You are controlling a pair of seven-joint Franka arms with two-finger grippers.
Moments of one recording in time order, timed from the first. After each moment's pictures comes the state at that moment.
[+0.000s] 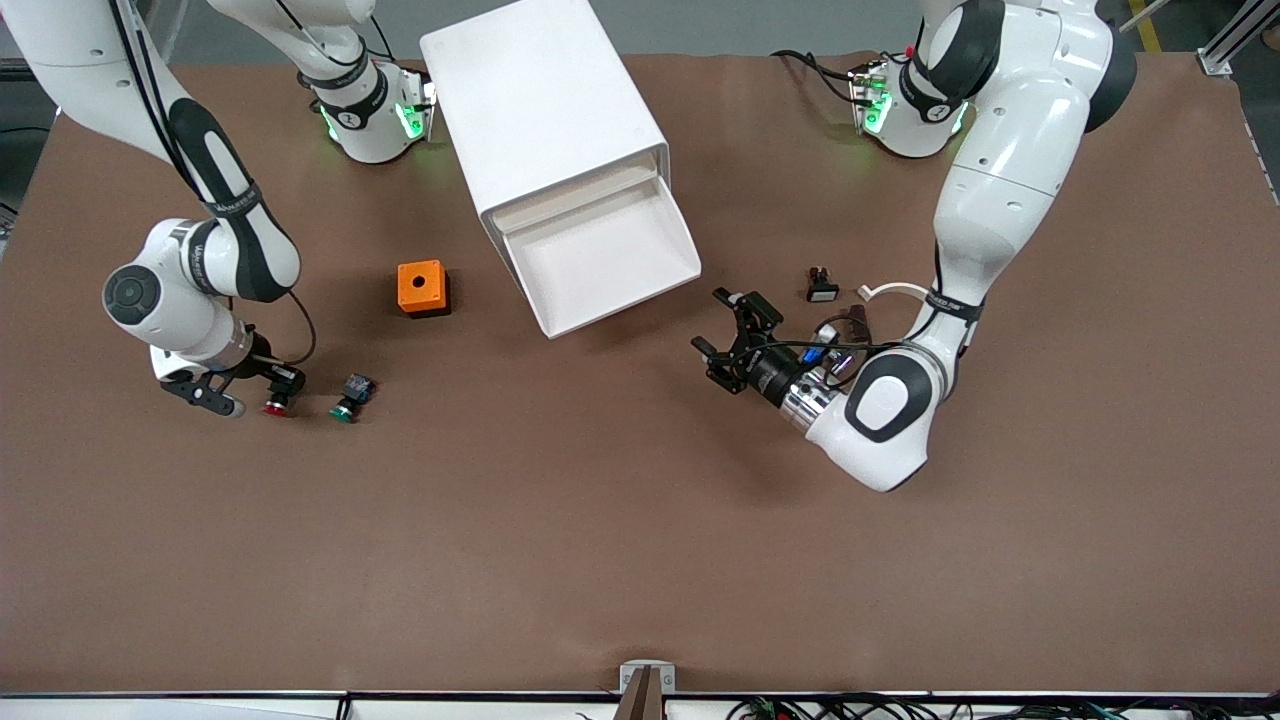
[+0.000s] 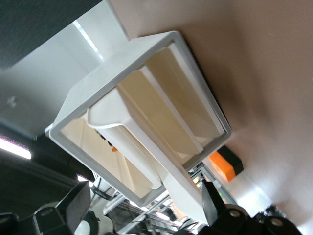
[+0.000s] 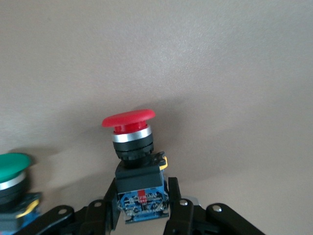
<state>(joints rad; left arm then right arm) -0.22 0.94 -0.14 -1.32 -1.05 1.38 -1.69 -0.10 0.34 -0.05 -2.27 -0.03 2.58 0.29</state>
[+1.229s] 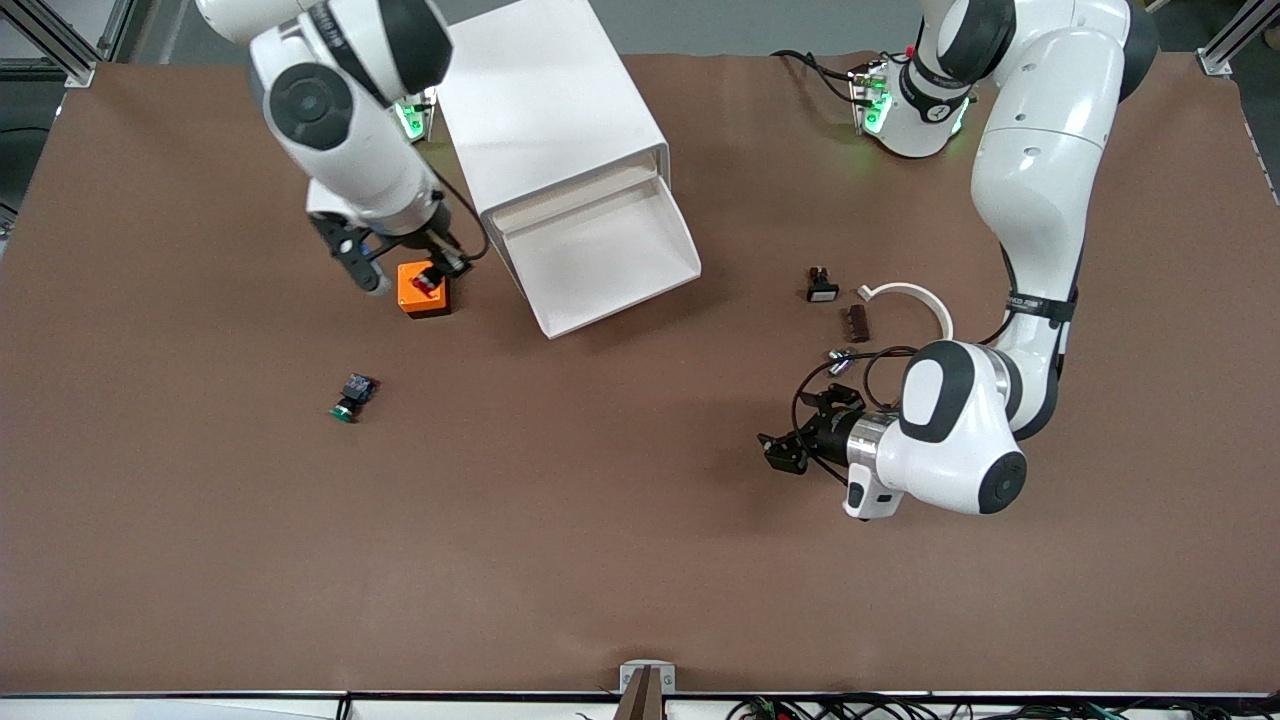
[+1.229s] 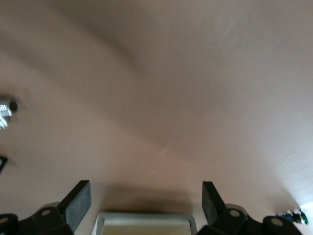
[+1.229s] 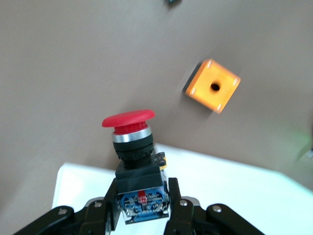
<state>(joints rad) -0.23 0.85 -0.07 -1.19 -0.52 1.76 -0.83 0.59 -0.01 -0.02 -1.99 0.11 1.88 1.44</state>
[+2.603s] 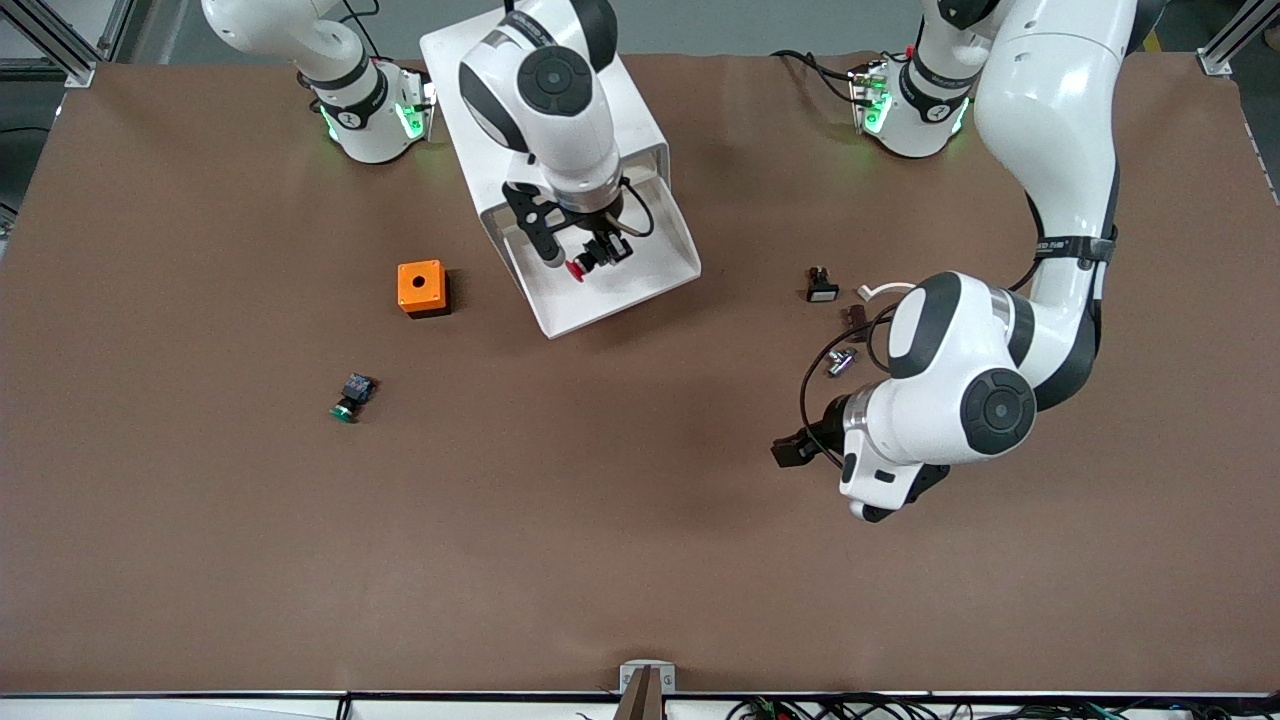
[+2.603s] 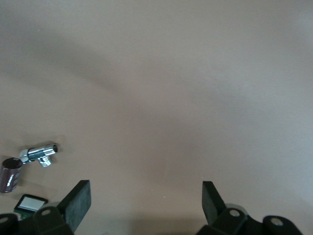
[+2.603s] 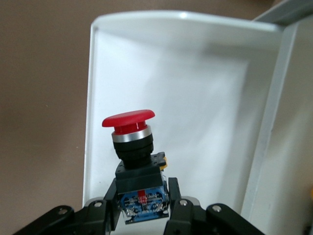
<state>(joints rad) -0.31 0.71 -0.07 -1.18 -0.24 1.81 -0.81 0.88 0.27 -0.02 -1.81 0.13 2.06 1.83</state>
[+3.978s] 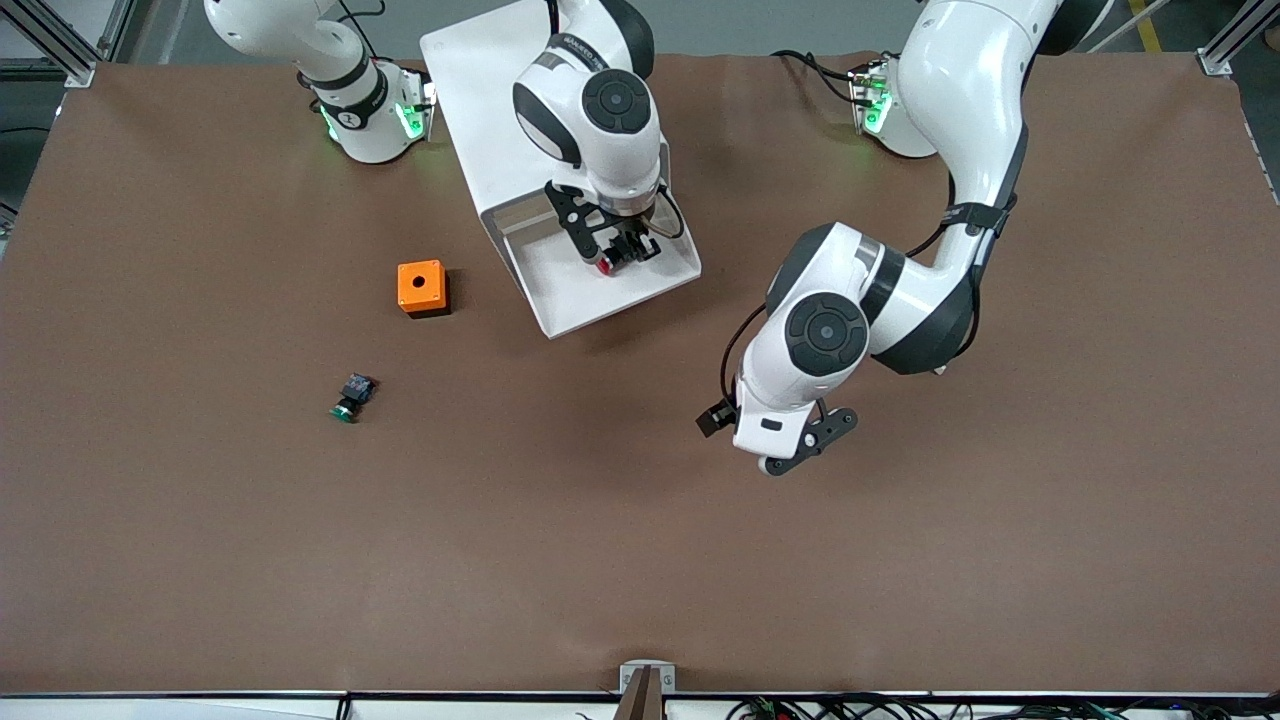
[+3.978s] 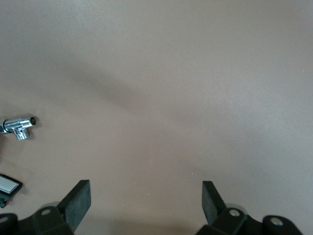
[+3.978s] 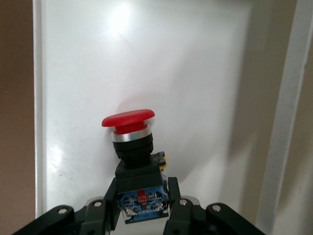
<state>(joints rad) -0.48 0.70 -0.07 -1.22 -0.08 1.88 -1.07 0.95 0.35 -0.03 -1.80 0.13 2.09 1.93</state>
